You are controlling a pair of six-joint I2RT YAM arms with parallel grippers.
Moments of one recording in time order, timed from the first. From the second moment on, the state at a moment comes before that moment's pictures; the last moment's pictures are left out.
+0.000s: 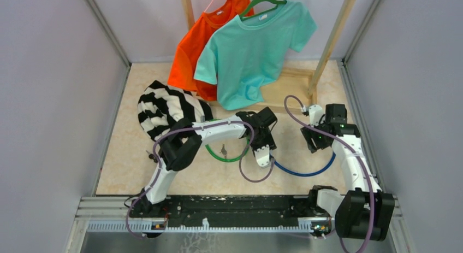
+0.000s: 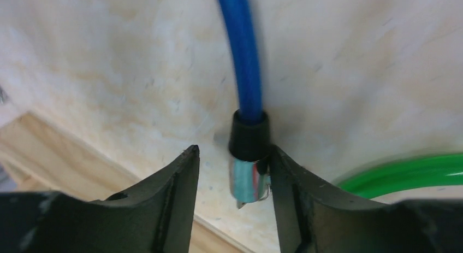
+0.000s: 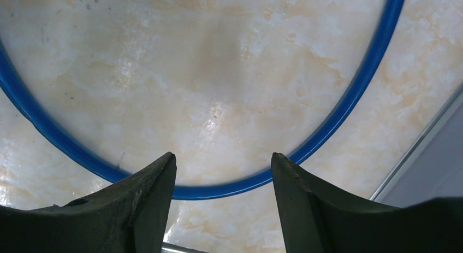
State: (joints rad) left arm -1.03 2.17 1.65 -0.69 0.22 1.84; right arm -0.09 1.06 0.78 -0.81 -0.14 -0.53
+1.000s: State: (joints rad) left arm -0.93 1.89 1.38 -0.28 0.37 0.39; right arm -0.21 1.21 0.86 -0.62 -0.37 -0.40
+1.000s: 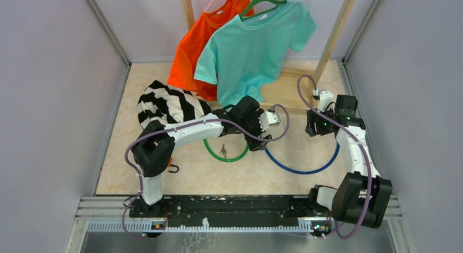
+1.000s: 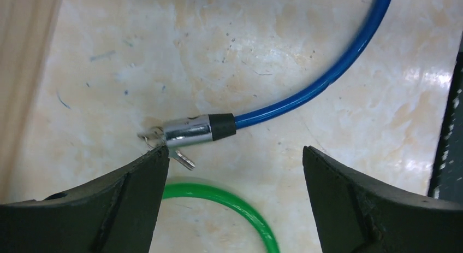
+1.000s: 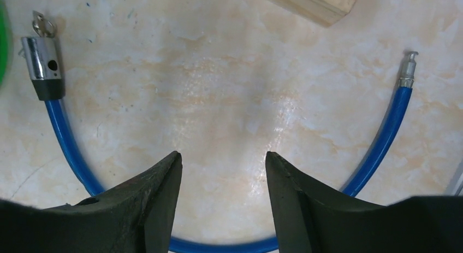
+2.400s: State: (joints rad) left arm -0.94 2.20 1.59 -0.20 0.12 -0.03; right arm -0.20 0.99 0.76 -0.57 -0.50 -0.40
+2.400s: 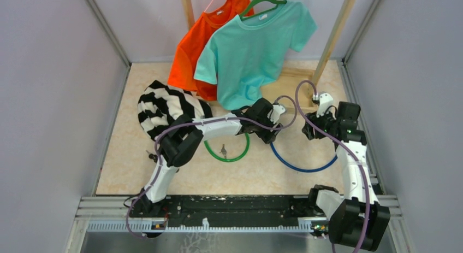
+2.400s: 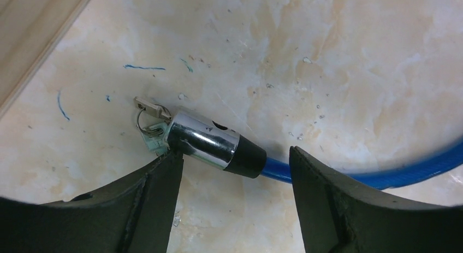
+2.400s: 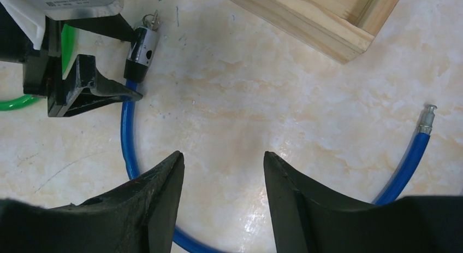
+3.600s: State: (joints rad) left arm -0.90 2.16 1.53 -0.19 0.08 0.09; right arm -0.22 0.96 0.76 -0.63 -0.35 -0.39
